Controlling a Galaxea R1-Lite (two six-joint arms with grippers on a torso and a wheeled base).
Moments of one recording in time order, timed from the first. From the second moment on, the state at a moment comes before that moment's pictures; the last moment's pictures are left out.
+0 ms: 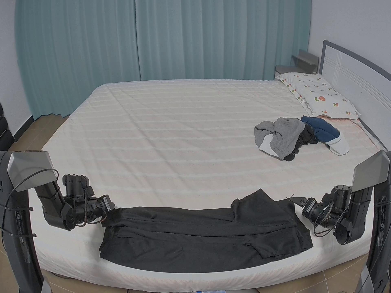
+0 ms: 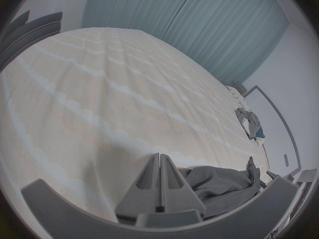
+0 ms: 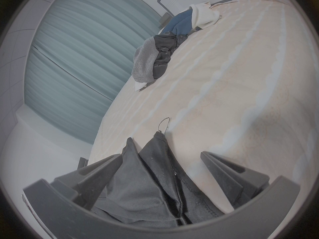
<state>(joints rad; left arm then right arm) 0.04 2.33 -0.66 -0.96 -0.24 -0.46 -0.04 2.44 -0.38 -1.55 0.30 0.74</state>
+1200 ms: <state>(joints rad) 0.06 2.28 -0.61 -1.00 -0.19 -0.58 0.01 2.41 -0.61 -1.23 0.28 0.75</state>
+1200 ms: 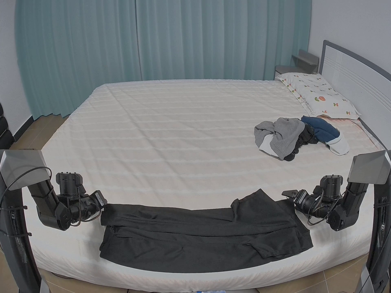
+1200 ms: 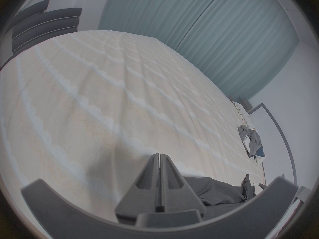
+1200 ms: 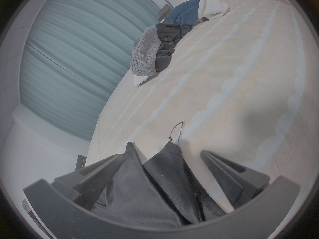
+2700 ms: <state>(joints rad) 0.07 2.22 -0.54 -1.01 -0.20 -0.58 -0.04 2.36 -0.58 -1.34 0.27 0.82</state>
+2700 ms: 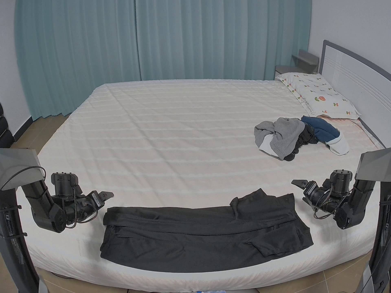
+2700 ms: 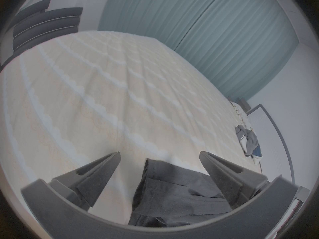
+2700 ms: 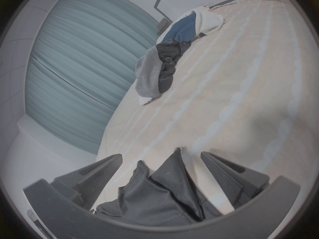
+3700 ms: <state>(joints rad) 0.01 2.17 -0.23 -1.11 -0.20 -0.64 0.01 2.24 -0.14 -1.55 0.28 0.97</state>
